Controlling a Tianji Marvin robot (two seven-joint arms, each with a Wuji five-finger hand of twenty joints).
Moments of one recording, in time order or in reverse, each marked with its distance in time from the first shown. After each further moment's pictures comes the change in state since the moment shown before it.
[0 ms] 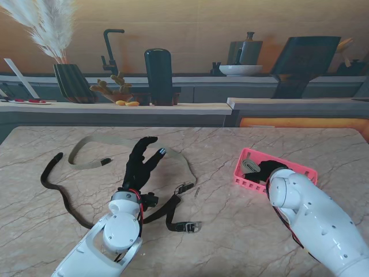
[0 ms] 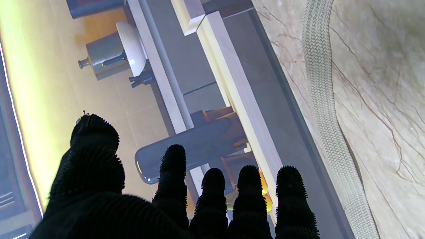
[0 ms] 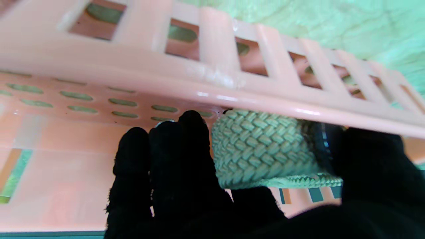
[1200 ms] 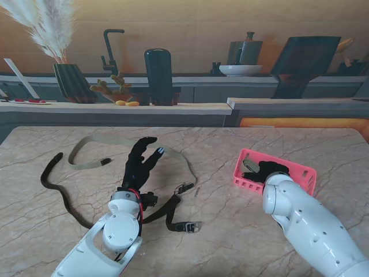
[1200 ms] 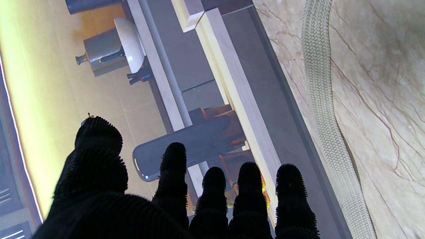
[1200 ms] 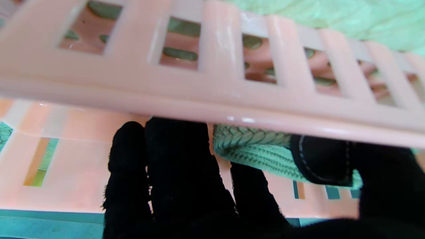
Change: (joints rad) left arm -0.002 -0.002 -0.005 0.005 -0.009 -0.001 0.003; right arm -0.016 -0.018 -0.051 0.005 -0.036 0.116 -0.133; left_hand 0.015 0.023 -0.001 0.000 0.025 0.002 0.000 0.012 0.001 0.009 0.029 0.002 0.021 0.006 0.036 0.012 -0.002 0.002 0.064 0.000; right_hand -0.167 0.001 0.176 0.022 -0.145 -0.044 -0.146 -0.128 0.076 0.000 -0.033 -0.084 0.105 0.017 -0.064 -0.093 0.094 0.057 0.027 -0.073
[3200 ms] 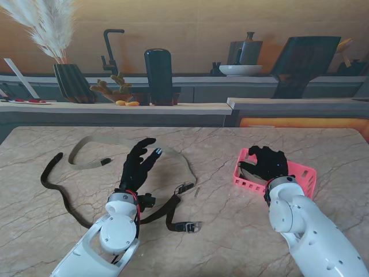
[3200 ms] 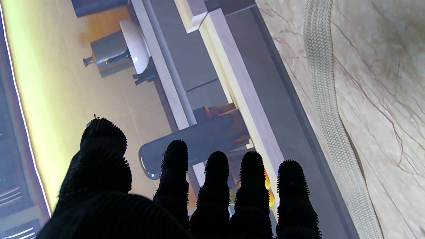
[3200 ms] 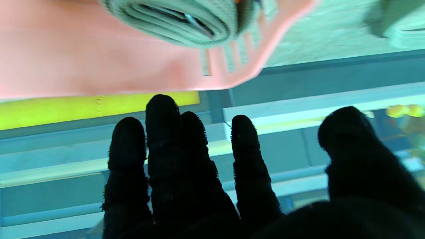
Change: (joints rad) left arm 0.028 0.008 -0.023 -0.027 0.024 -0.018 -0.020; right arm -0.243 -0.046 0.244 -0.223 -0.044 -0.360 -0.336; left_hand 0.025 0.021 0.000 0.000 0.029 0.019 0.000 0.011 0.150 0.038 0.080 0.037 0.095 0.045 0.048 0.023 0.006 0.028 0.107 0.000; right_hand 0.246 -0.043 -0.050 0.011 0.073 -0.052 0.089 -0.002 -0.135 -0.002 -0.111 -0.120 -0.065 0.001 -0.250 -0.157 -0.037 0.012 -0.152 -0.109
